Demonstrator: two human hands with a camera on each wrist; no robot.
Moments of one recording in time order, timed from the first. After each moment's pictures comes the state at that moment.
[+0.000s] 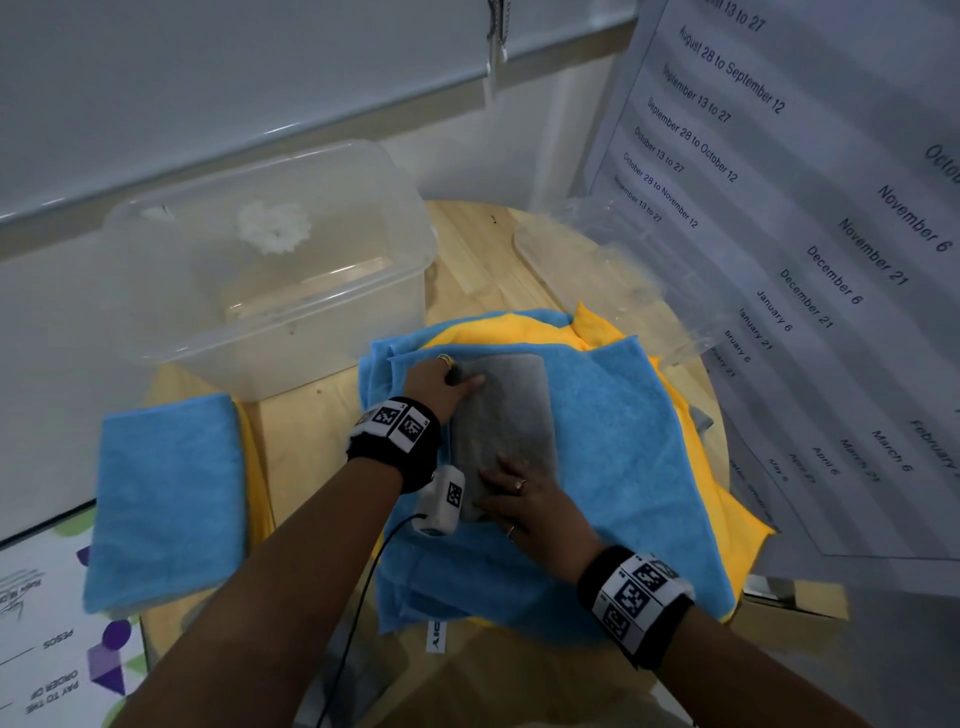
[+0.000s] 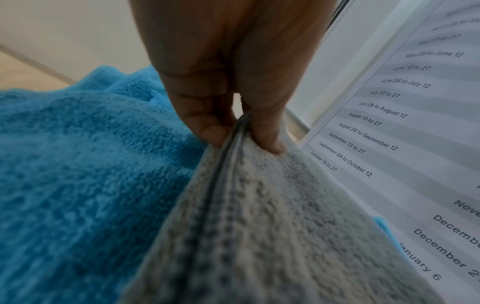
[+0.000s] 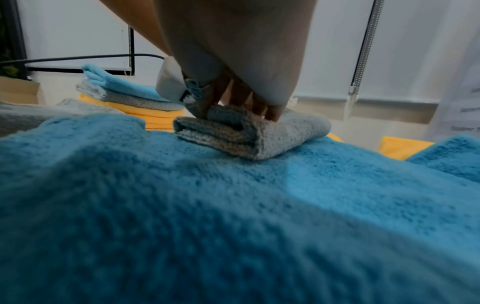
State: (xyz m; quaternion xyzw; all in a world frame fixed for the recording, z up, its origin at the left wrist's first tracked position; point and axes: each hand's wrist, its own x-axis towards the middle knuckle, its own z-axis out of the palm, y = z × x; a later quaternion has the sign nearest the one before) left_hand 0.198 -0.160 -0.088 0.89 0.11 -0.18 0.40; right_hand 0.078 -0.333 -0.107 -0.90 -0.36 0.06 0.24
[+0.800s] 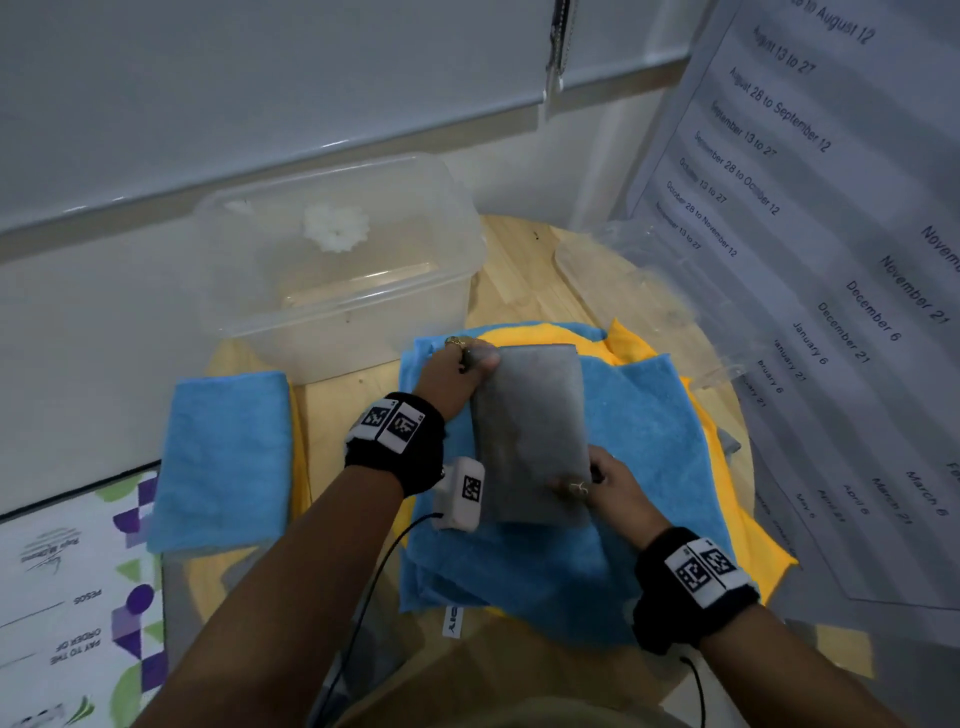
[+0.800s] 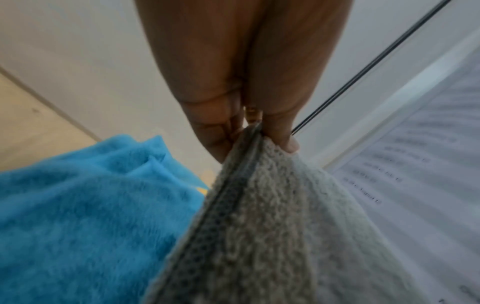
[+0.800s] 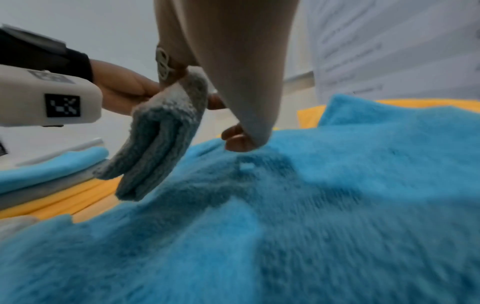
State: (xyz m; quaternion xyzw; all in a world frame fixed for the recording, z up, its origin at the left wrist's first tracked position) left_hand 0.176 -0.141 -0.040 0.84 0.10 -0.08 0.53; right_hand 0.099 -0.362 -0.098 -0.78 0.06 0.22 0.59
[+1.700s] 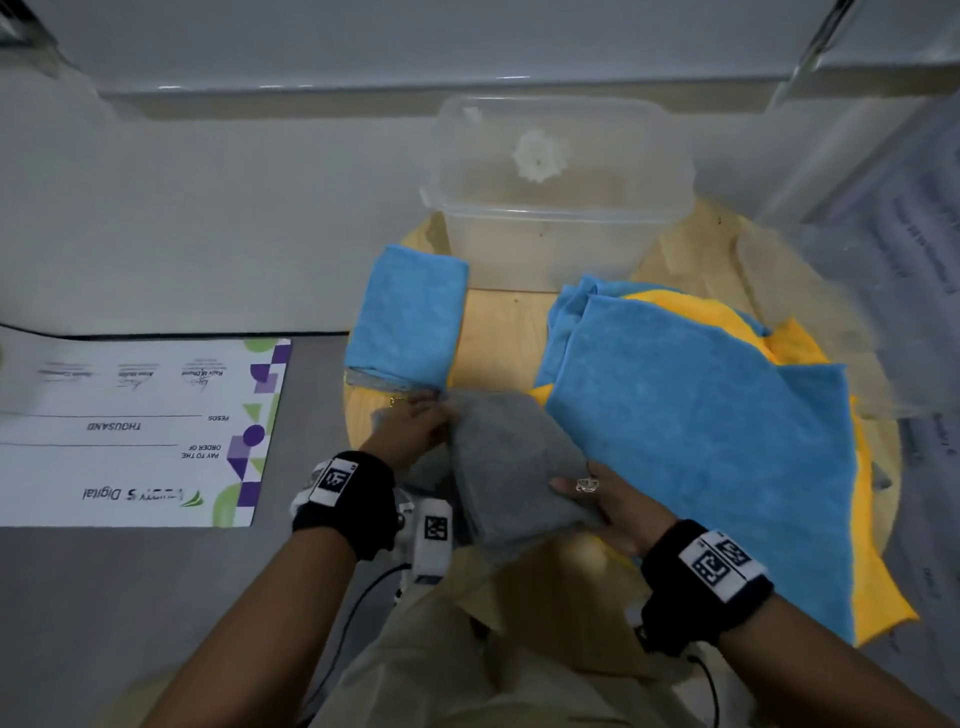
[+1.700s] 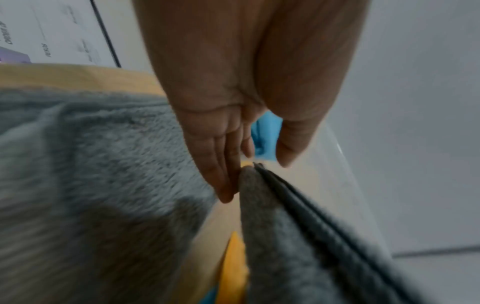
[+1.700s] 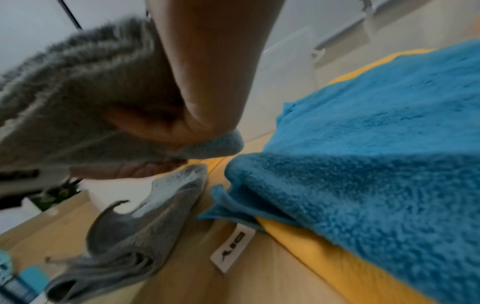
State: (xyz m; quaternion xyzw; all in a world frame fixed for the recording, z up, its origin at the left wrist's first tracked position) left_hand -0.057 -0.014 -0.064 0.66 0.37 -0.03 0.66; right_hand 0.005 -0.255 -0.062 -0.51 -0.01 0.54 0.66
